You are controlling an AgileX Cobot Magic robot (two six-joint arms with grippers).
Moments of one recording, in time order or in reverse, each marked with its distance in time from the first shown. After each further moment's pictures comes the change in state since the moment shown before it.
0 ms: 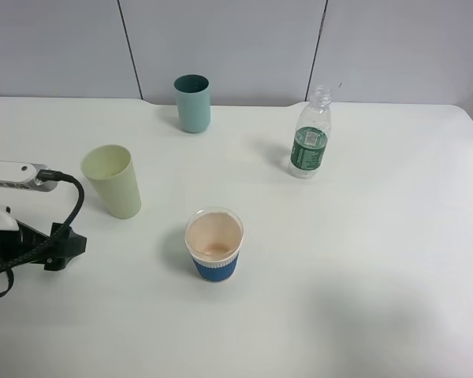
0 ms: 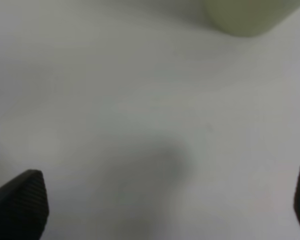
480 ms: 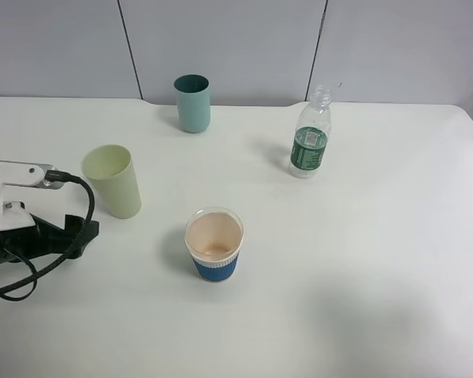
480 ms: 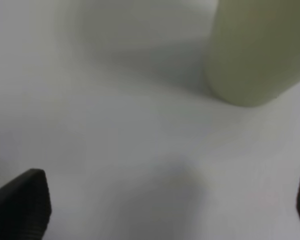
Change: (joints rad) left arm 0.000 0.234 0.060 0.169 -0.479 -0.142; right arm 0.000 0.000 0.000 0.000 0.000 0.000
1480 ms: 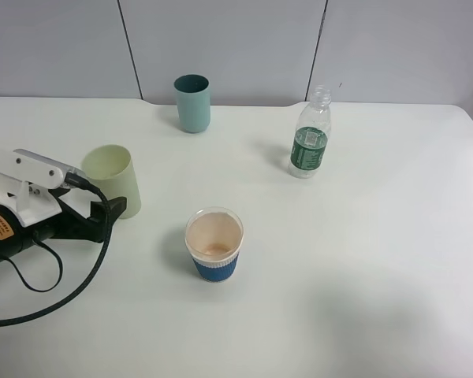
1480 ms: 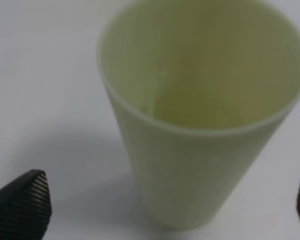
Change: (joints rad) left arm 0.000 0.287 0.003 0.139 -0.604 0.106; right arm 0.000 0.000 0.000 0.000 0.000 0.000
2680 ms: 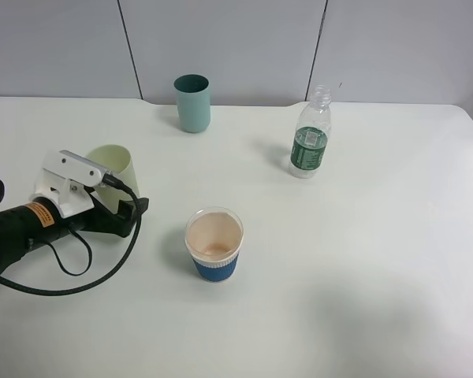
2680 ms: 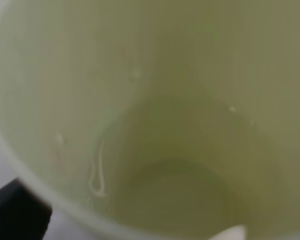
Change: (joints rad) left arm 0.000 0.234 -0.172 0.049 -0.019 0.029; right arm 0.000 0.000 0.000 0.000 0.000 0.000
